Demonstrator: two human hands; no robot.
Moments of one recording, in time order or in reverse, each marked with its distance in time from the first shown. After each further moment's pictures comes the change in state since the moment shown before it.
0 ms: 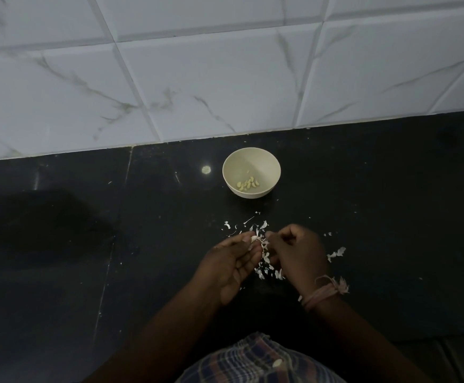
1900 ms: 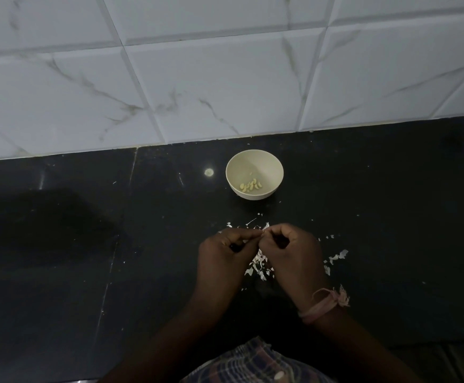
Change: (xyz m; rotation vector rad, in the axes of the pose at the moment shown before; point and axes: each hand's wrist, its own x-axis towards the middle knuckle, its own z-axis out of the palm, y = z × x) left_hand -0.028 0.000 -0.003 0.887 0.101 0.882; right_hand -0.022 -0.022 0.003 -0.035 -0.006 -0.208
